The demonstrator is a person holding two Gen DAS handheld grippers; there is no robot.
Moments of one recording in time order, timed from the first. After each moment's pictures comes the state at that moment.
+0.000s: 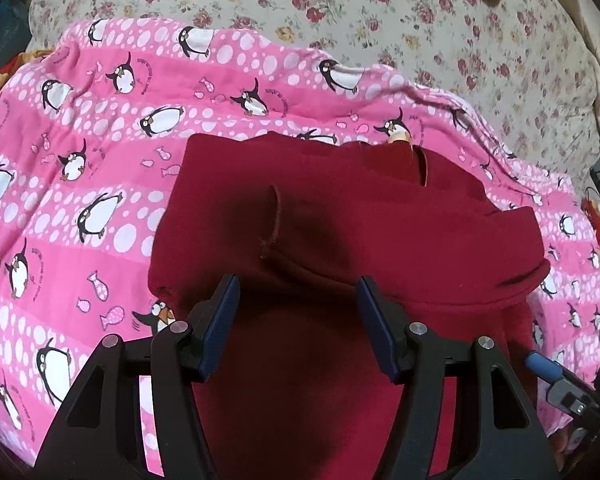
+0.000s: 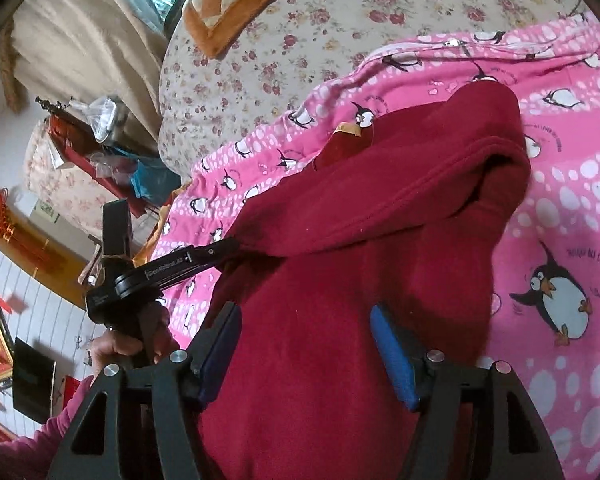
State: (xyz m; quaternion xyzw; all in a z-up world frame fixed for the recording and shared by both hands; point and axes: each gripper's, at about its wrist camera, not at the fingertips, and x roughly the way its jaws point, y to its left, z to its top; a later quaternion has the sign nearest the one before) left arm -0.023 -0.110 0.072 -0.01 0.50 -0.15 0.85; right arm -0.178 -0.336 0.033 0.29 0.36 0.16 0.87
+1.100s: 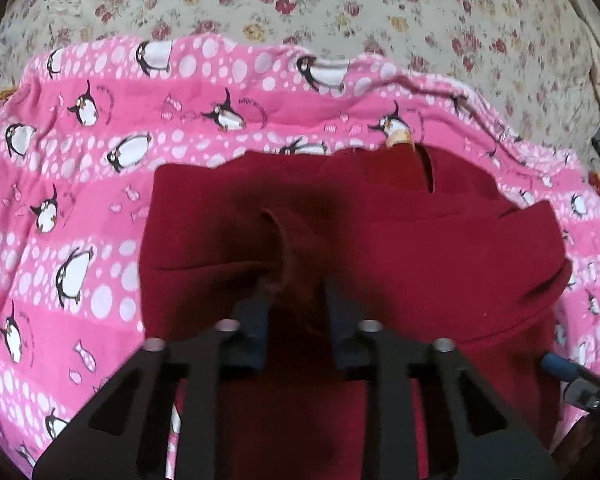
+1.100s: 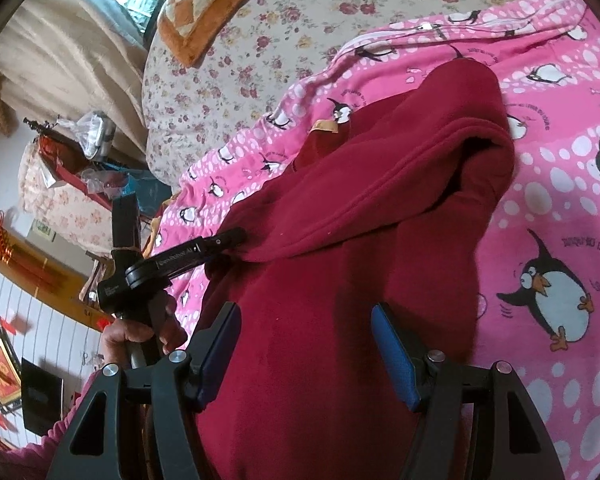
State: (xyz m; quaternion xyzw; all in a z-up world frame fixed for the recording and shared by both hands) left arm 0.015 -0.131 0.064 0.03 0.49 -0.18 0.85; right arm -0.174 -0.354 0.019 0.33 0.36 0.14 0.86
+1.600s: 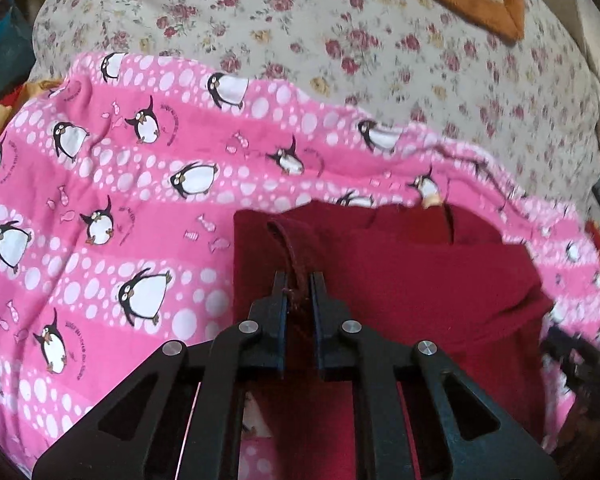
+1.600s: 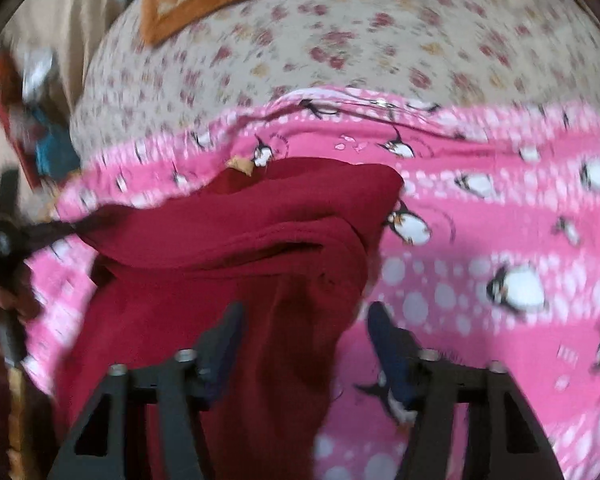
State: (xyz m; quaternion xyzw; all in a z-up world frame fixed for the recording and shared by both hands) left arm 0.023 -0.069 0.094 -0.01 0.46 -0.15 0.87; right arm -0.148 -0.359 0.050 0.10 0.39 -0.03 0.92
